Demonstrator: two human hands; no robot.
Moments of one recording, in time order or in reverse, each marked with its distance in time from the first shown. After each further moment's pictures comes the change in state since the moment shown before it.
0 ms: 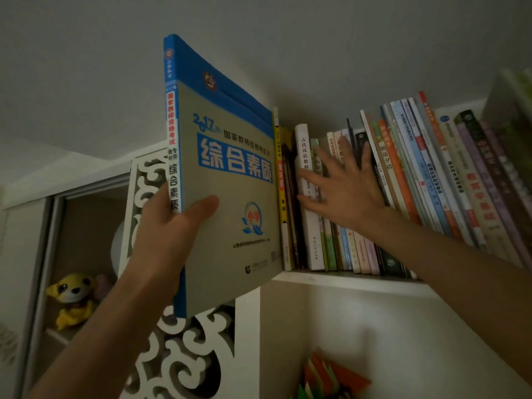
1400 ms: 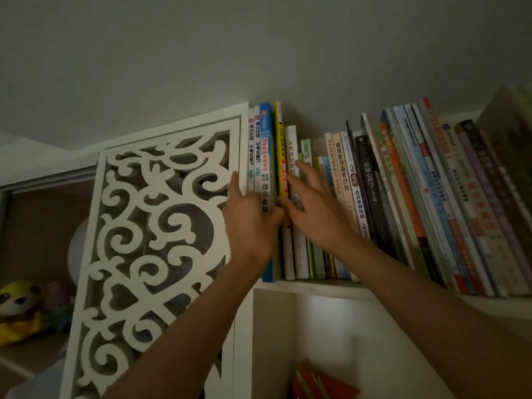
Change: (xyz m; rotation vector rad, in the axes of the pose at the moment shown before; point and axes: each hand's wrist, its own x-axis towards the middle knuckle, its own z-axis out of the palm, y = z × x) left_hand 0.064 -0.081 0.088 0.559 -0.027 0.263; right_hand -0.002 -0.056 -0.006 0.711 -0.007 0.198
